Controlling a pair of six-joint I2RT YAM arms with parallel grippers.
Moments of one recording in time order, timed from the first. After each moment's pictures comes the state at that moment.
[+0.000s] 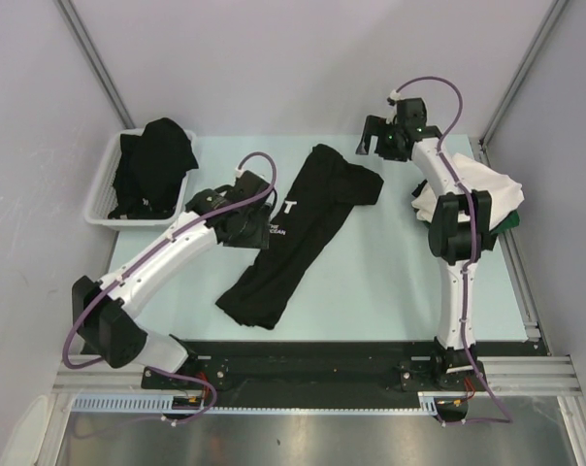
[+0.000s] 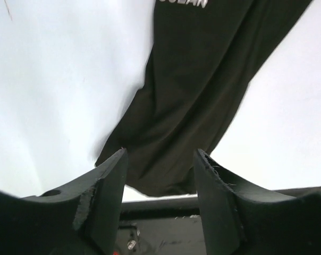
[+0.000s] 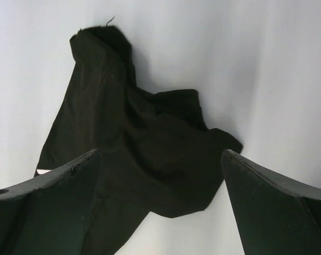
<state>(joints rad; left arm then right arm) -0.65 1.44 1.35 -1.05 -0.26 -0.52 0.14 2.29 2.14 -0.55 -0.22 0.28</state>
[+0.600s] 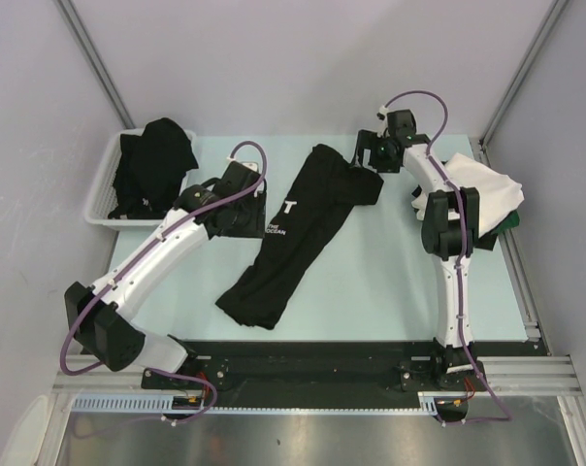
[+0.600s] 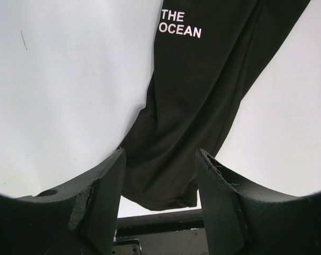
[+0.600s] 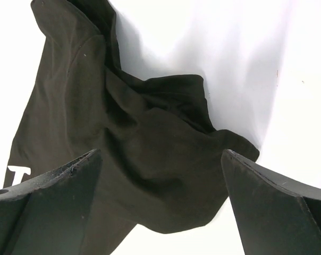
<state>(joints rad) -0.59 1.41 1.39 -0.98 -0.24 -0.45 0.16 2.40 2.16 -0.56 -0.25 0.25</state>
